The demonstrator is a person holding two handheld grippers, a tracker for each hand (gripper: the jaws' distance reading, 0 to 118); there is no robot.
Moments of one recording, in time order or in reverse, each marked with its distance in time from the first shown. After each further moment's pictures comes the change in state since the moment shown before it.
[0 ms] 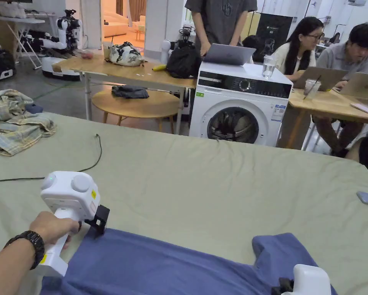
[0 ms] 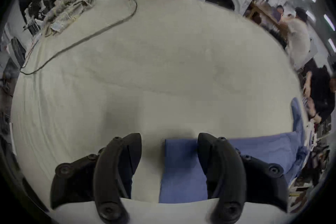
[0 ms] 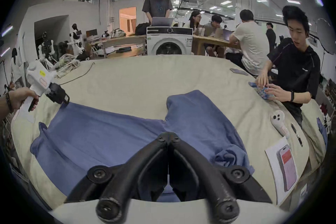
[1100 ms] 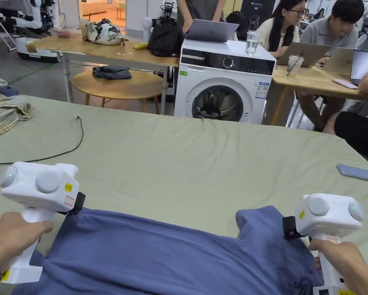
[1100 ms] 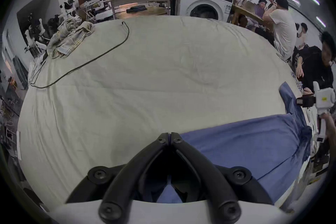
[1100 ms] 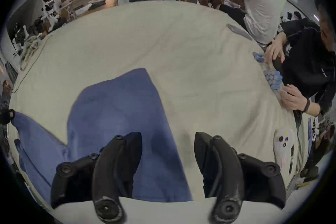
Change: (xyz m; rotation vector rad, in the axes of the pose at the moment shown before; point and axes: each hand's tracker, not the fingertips) left arm 0.021 -0.070 0.076 0.269 -0.035 -0.088; right arm 0.130 0.090 -0.207 -0.495 -0.099 -0.009
